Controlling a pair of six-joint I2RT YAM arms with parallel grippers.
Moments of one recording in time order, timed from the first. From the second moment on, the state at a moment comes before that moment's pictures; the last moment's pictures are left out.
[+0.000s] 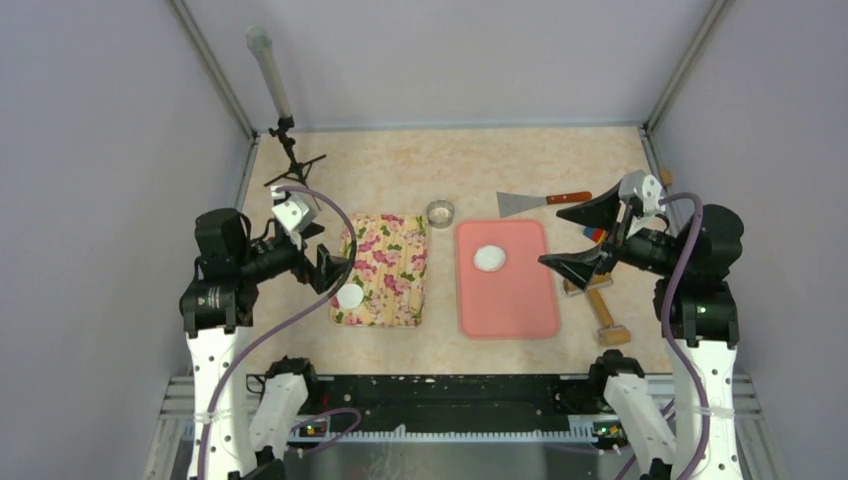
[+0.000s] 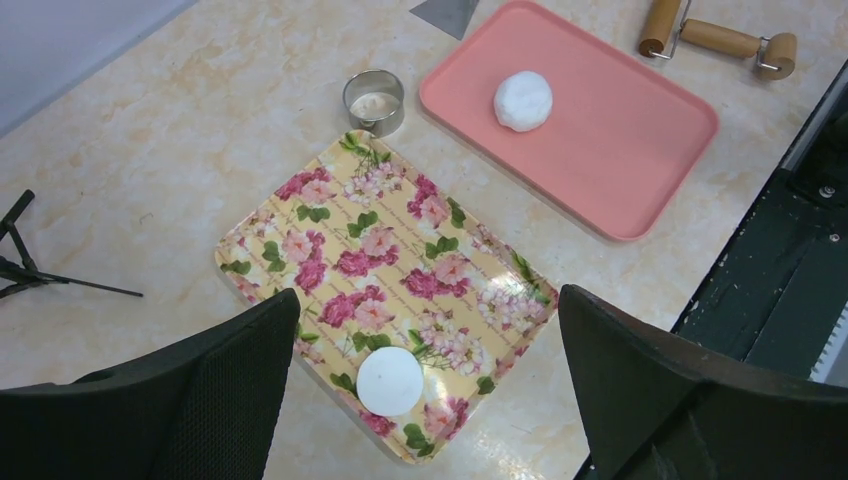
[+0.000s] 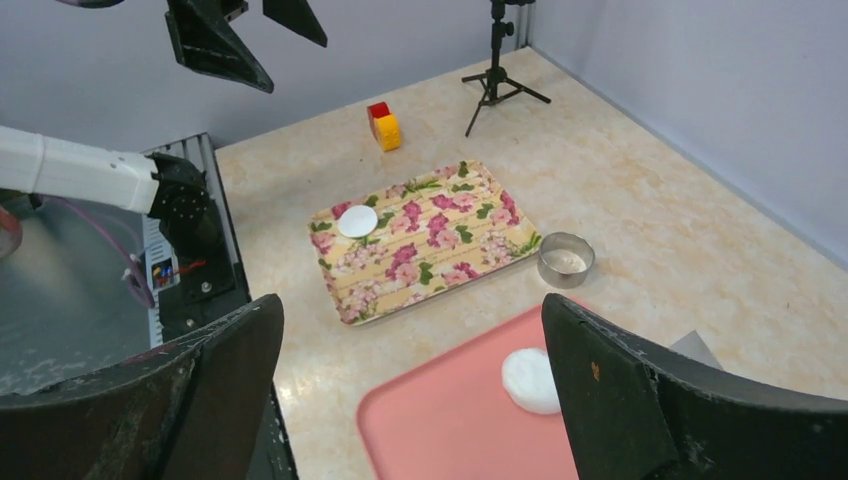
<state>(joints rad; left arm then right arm) 0.13 0.76 1.07 -0.84 0.92 0.43 -0.06 0.67 1.01 -0.40 -1.20 0.00</state>
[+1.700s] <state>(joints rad) 0.13 0.79 0.98 -0.71 0.85 0.35 -0.06 1.13 0.55 -0.71 -0.08 -1.04</state>
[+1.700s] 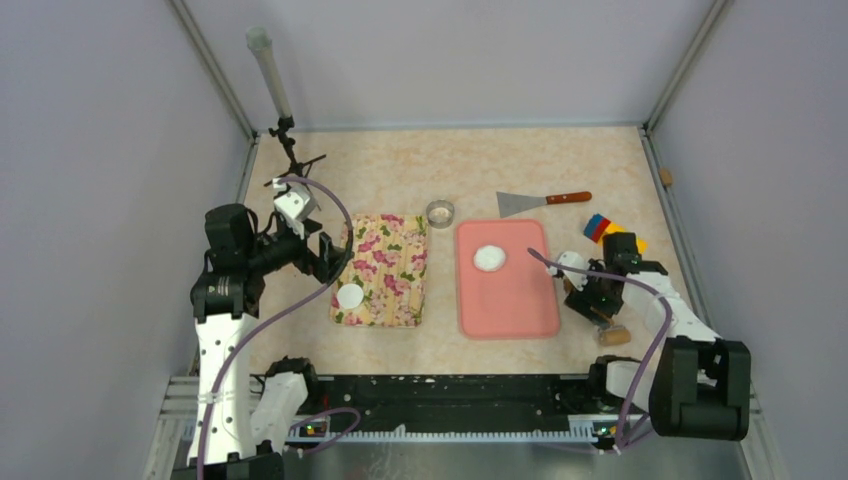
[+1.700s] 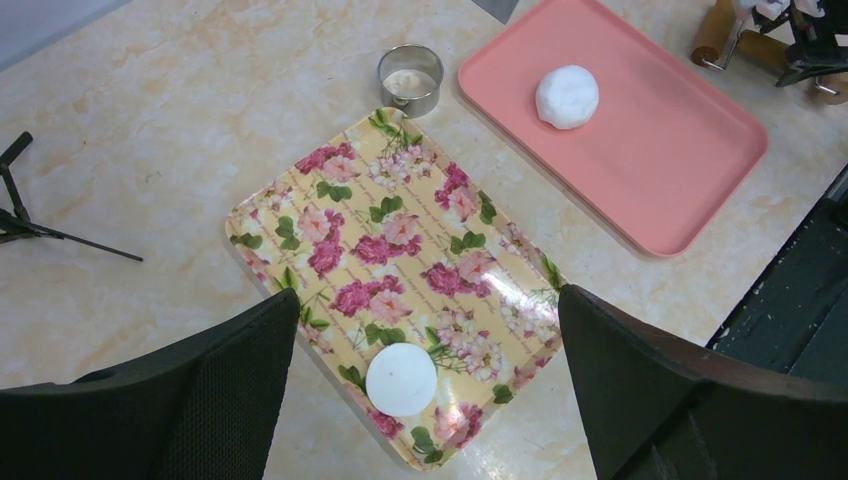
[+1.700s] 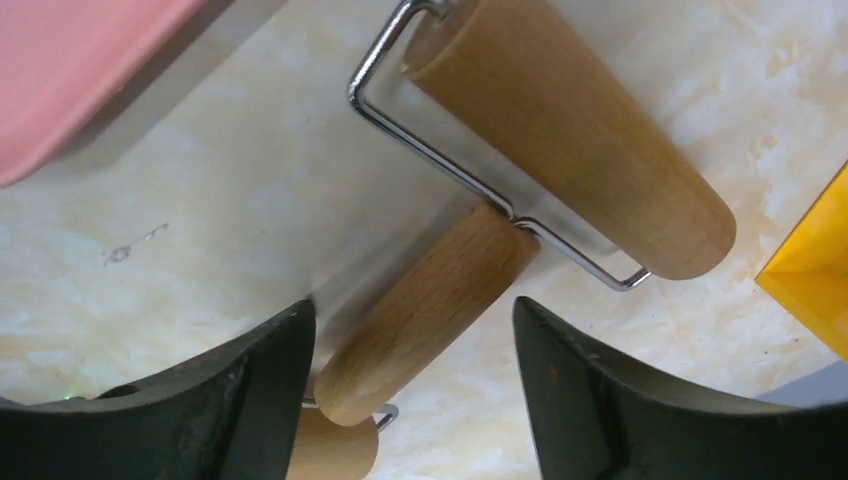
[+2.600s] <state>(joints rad) 0.03 0.98 1.18 -0.65 0.77 0.28 -0.08 0.87 0.79 -0.64 0.02 -0.93</state>
